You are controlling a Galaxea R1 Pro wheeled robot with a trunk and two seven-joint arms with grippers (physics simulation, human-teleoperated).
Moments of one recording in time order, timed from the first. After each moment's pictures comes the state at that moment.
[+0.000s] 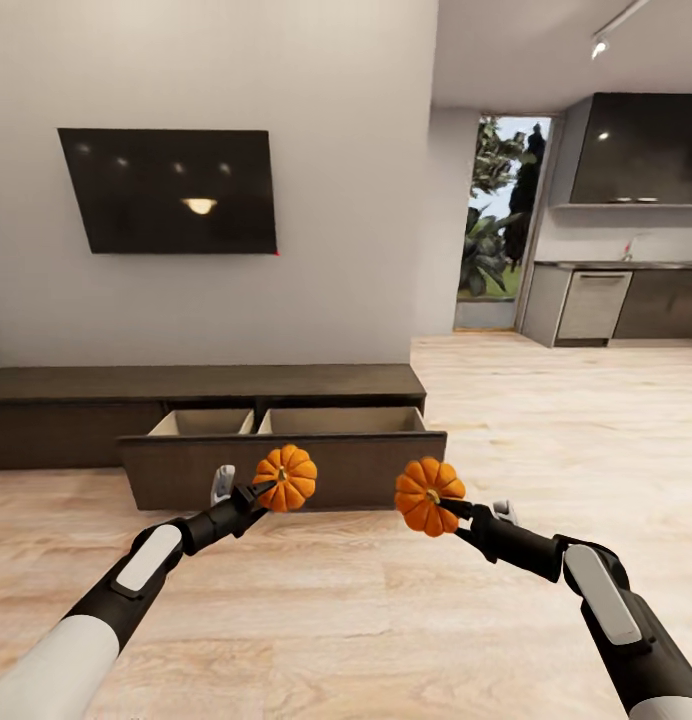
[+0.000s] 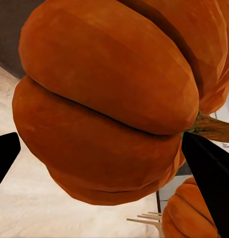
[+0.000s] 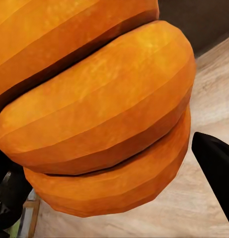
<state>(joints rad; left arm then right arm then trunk) -0.66 0.17 -0.18 -0.69 1.28 0.61 -0.32 -0.43 -0.19 -0.11 -1.13 -1.01 0.95 0.29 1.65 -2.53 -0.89</state>
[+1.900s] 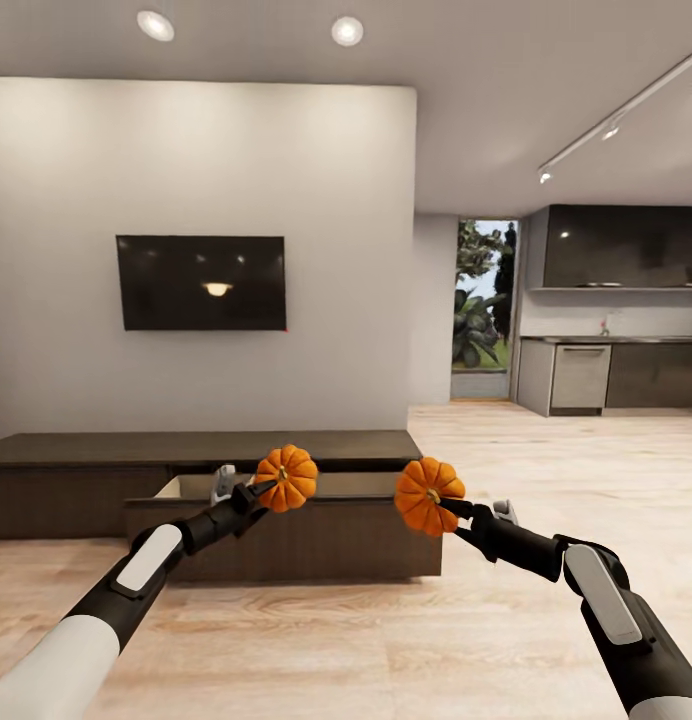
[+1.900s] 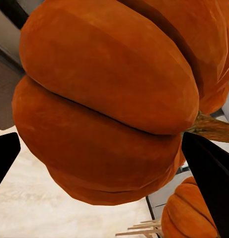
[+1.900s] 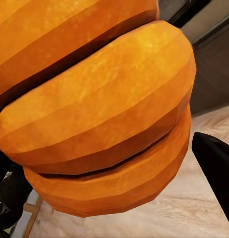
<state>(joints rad) -0.66 0.17 -0.18 -0.69 1.28 0.61 -0.33 -0.43 -0.19 -0.11 -1.13 -1.01 0.95 0.29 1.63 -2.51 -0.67</state>
